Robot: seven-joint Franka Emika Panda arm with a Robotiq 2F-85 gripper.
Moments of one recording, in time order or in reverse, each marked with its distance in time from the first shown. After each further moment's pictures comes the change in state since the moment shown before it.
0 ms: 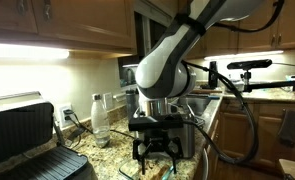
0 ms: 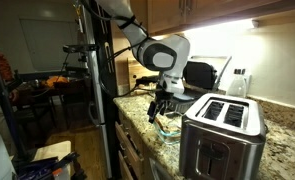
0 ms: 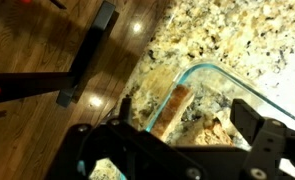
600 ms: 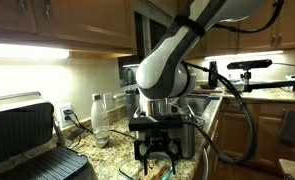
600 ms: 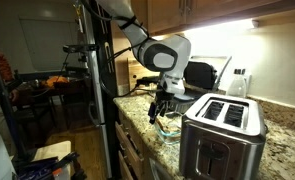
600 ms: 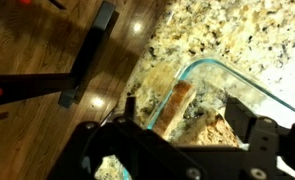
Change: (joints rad) arm 0.000 0.003 -0.007 0.000 0.000 0.001 0.013
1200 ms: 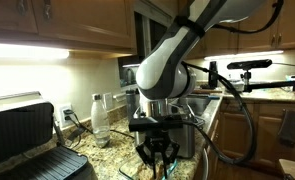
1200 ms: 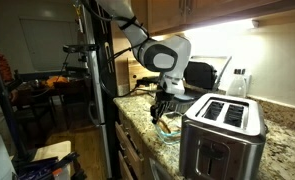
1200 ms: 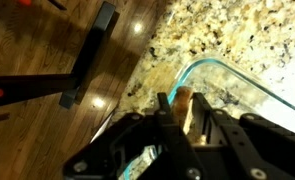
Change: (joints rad) arm 0.000 0.003 0.000 0.000 0.000 0.000 0.005
